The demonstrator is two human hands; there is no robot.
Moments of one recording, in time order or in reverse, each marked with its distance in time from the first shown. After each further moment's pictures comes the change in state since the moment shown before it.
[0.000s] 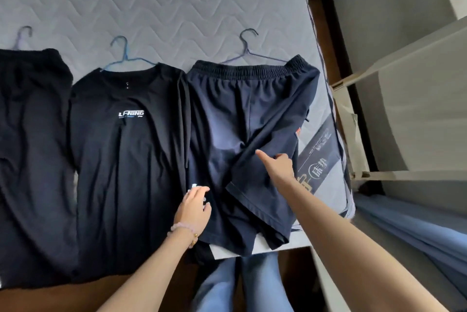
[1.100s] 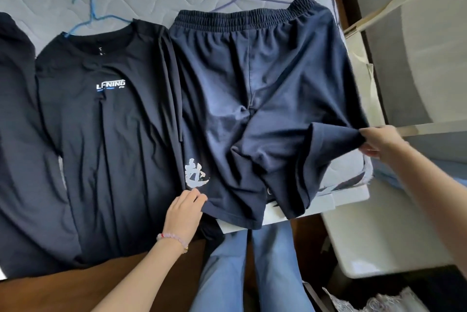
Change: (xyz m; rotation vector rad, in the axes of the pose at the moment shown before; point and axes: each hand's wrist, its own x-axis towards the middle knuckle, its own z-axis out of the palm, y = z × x) left_hand -0.008 -0.091 0.051 0.484 0.228 0.501; right_hand 0.060 0.083 -0.142 0.177 0.273 0.224
